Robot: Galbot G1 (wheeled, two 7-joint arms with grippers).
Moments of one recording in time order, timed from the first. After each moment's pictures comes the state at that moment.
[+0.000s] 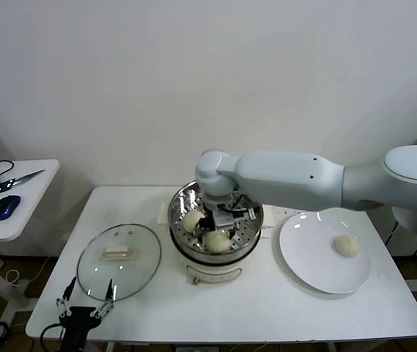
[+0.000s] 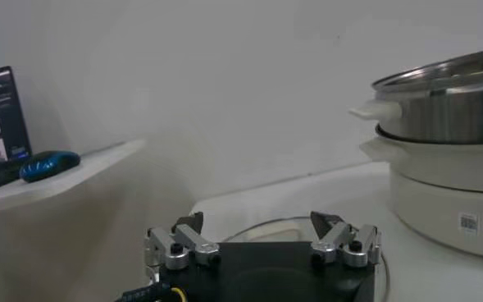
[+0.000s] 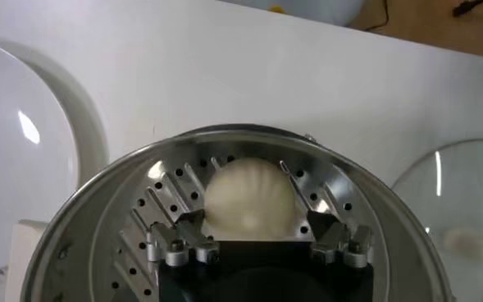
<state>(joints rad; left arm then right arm) 1.79 -1.47 -0.72 -2.00 0.04 -0.12 0.00 0.56 1.25 -1.34 1.38 -0.22 0.59 -1.16</state>
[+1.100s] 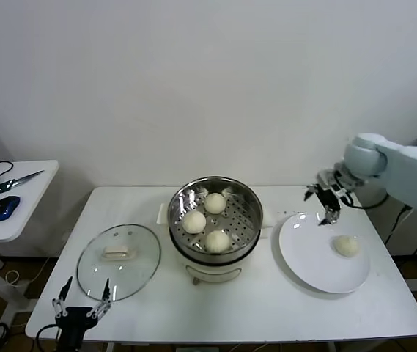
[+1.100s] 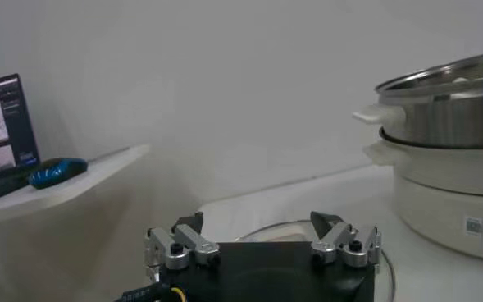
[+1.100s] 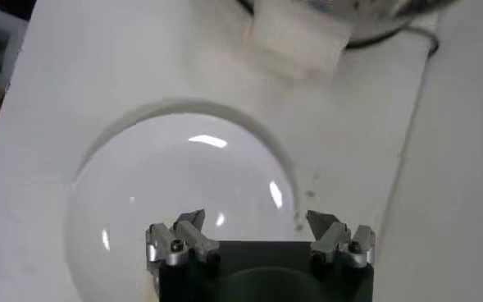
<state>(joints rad) 1.81 -1.48 -0.74 -2.02 0.05 -0.12 -0.01 0.43 0.61 -1.25 1.28 0.11 -0.12 -1.07</state>
